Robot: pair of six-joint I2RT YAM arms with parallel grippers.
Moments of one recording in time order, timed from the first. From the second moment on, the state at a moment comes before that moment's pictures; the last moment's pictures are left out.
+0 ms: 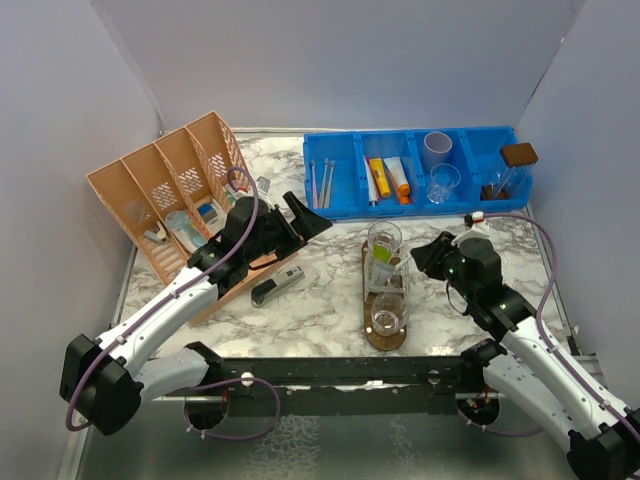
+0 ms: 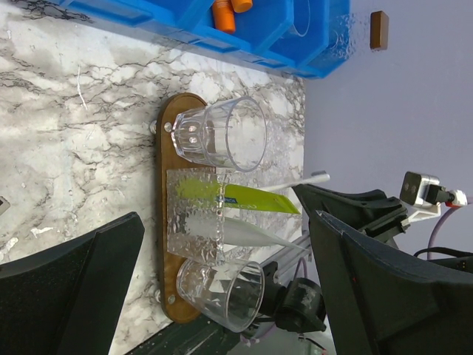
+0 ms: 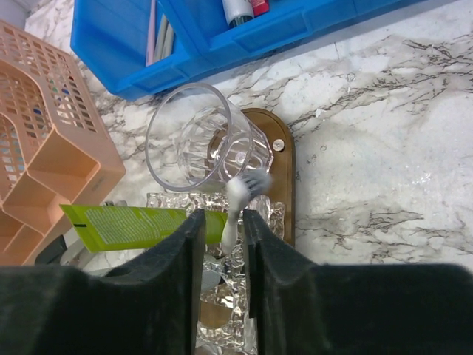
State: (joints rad) left arm -0.60 1.08 0.82 -0.16 0.15 -1.08; right arm 0.46 0.66 0.49 -0.24 0.15 0.65
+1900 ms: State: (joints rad) left arm -0.53 2.07 1.92 -0.58 -0.04 -0.34; right arm 0.42 0.98 1.14 -0.49 0.33 0.20
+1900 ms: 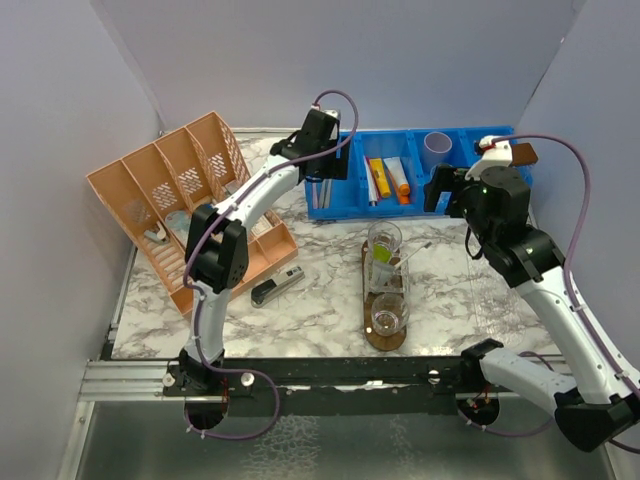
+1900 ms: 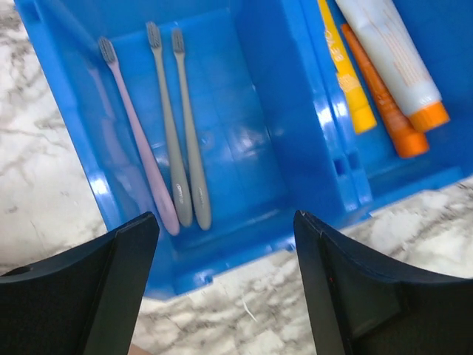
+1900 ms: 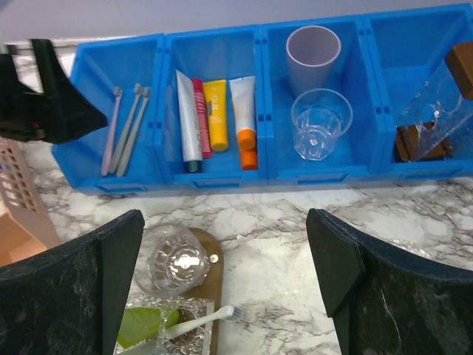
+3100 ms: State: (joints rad) left arm -0.54 2.58 2.40 -0.71 -0.31 -0.20; right arm 0.41 0.90 1.11 -0.46 0.23 0.23
